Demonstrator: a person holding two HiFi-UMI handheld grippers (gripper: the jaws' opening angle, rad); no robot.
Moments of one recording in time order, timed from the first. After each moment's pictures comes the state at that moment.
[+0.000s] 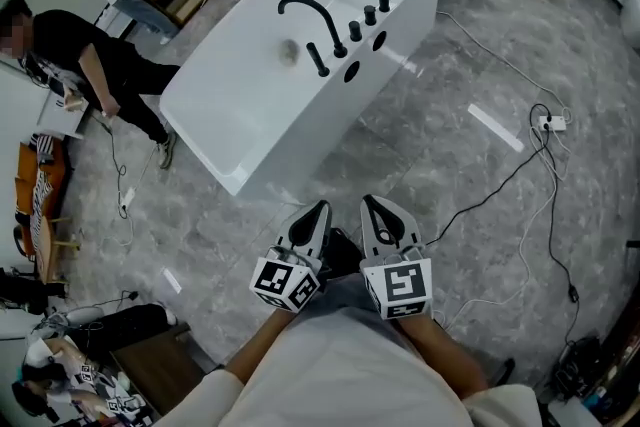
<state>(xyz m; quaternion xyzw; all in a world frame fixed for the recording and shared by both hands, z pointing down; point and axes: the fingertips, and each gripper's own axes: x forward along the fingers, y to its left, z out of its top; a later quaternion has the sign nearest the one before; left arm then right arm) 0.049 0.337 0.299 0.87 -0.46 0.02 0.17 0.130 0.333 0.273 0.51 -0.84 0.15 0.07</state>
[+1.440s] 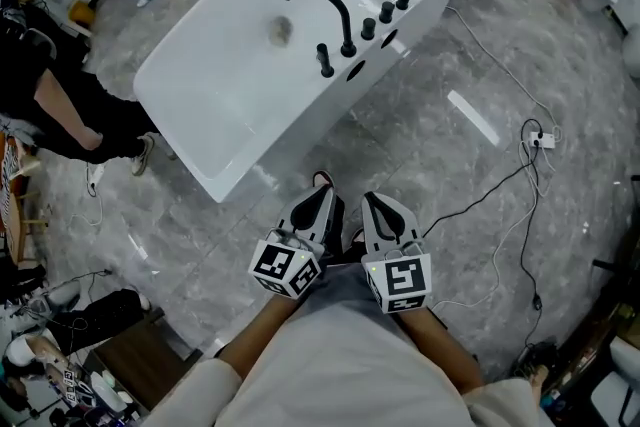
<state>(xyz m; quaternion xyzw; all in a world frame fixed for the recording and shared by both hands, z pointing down) 0.024 0.203 0.329 0.85 -0.47 0.00 0.23 0.094 0.213 0.320 0.48 -0.85 0.17 0.16</state>
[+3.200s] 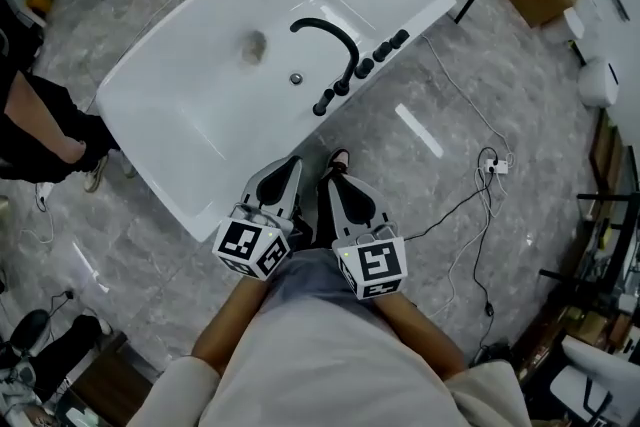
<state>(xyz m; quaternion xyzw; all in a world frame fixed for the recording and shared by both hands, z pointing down) -0.096 0.016 0.308 0.86 -0.46 -0.07 0.22 -0.030 0.044 0.308 0.48 -0.85 0.12 0.19</state>
